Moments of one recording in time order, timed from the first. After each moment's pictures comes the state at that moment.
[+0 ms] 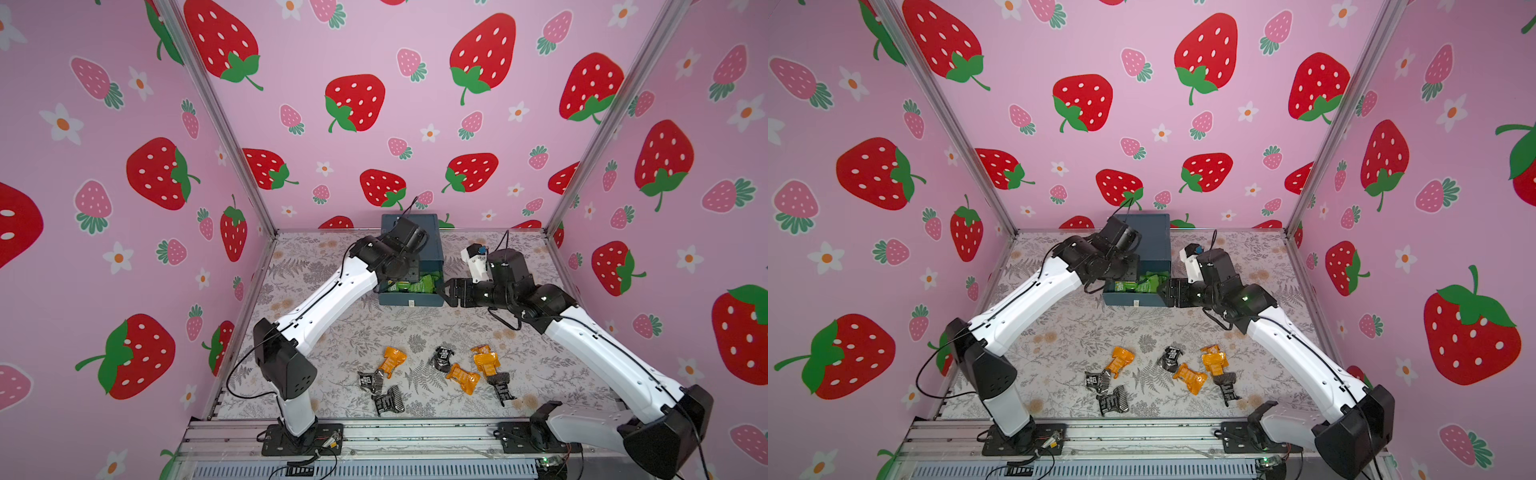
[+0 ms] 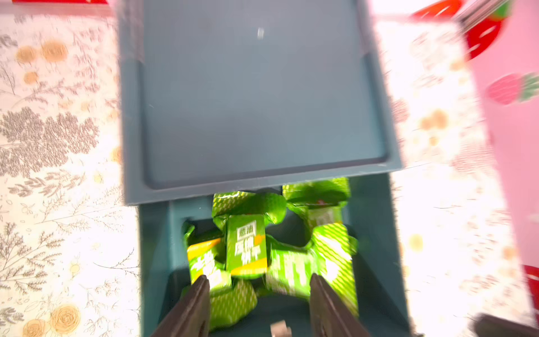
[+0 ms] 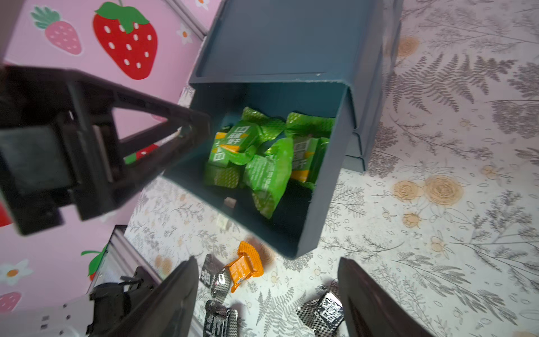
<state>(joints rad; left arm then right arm) -0.69 1.72 1.85 -1.04 -0.17 -0.52 0.61 1.21 1.16 -0.59 -0.24 0.49</state>
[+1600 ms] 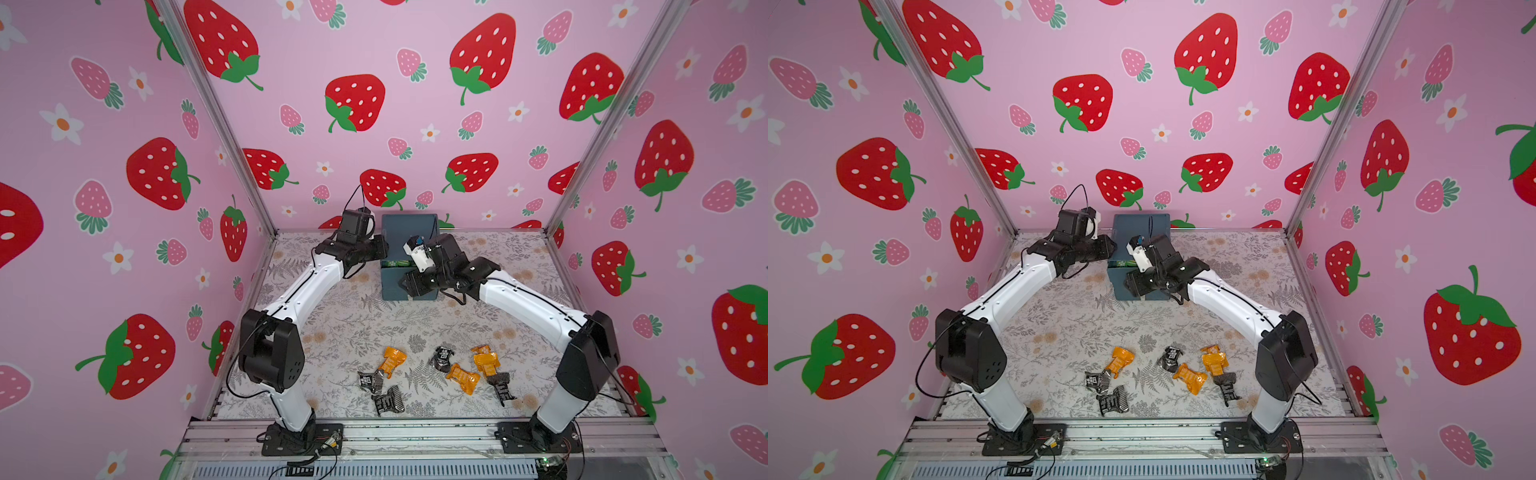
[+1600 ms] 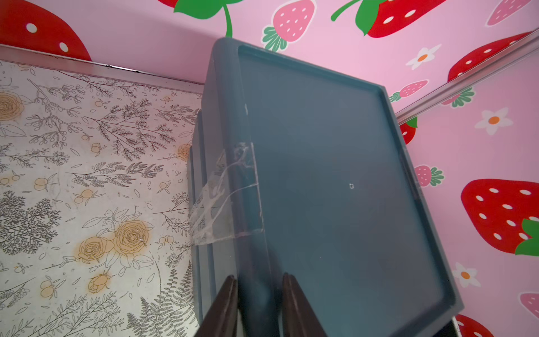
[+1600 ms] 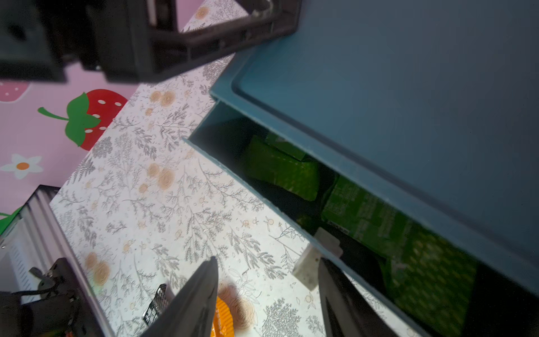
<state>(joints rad) -0.35 1.75 1.58 -0.50 0.19 -0.41 0.74 1.74 1.55 -0.57 -0.12 0.22</state>
